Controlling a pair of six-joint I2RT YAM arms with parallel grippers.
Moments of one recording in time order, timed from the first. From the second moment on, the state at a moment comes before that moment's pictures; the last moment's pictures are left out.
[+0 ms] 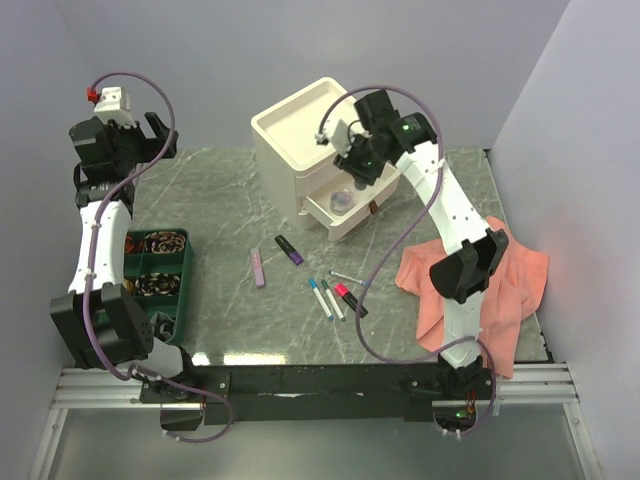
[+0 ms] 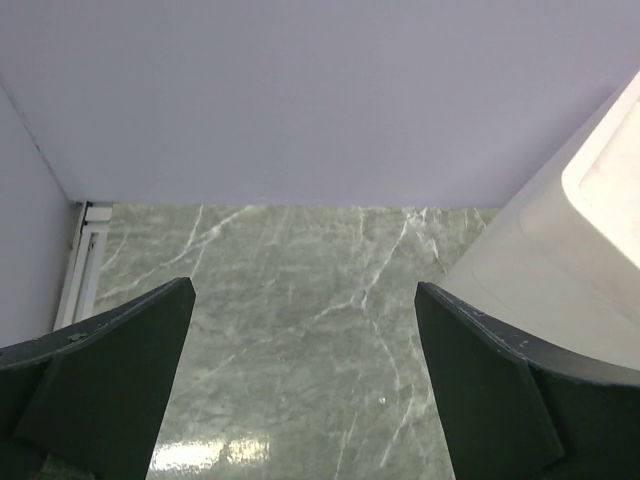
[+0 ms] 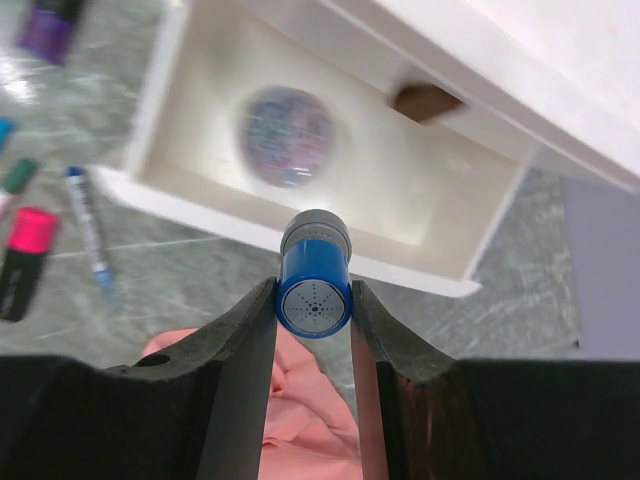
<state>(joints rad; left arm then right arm) 0.26 1.46 1.35 -0.01 0.39 -0.12 0.51 1.97 2.28 -1.27 -0.11 -0.74</state>
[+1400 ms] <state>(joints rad) 0.10 1.79 1.65 -0.05 0.42 -0.19 0.26 1.93 2.07 -1.03 -0.25 -0.54</state>
